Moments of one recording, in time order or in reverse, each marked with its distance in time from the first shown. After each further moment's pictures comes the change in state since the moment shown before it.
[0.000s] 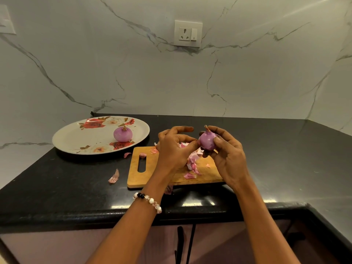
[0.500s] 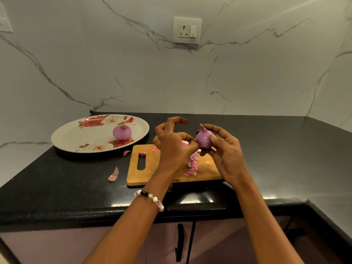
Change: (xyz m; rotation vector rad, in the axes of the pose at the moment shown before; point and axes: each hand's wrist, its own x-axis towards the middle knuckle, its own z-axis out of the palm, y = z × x) left_hand -0.007 0.011 0.002 0.182 0.104 0.072; right_hand 0.000 0.002 0.003 -0.074 -0.025 0.003
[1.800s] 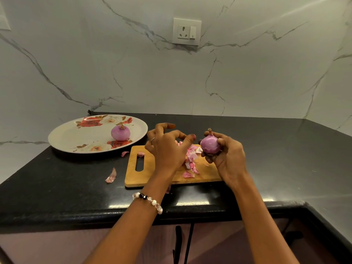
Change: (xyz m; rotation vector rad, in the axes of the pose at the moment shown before) left_hand 0.003 -0.004 0.002 0.097 0.086 -0.170; right_hand 0.001 0.001 -0.004 0.030 0.226 0.143
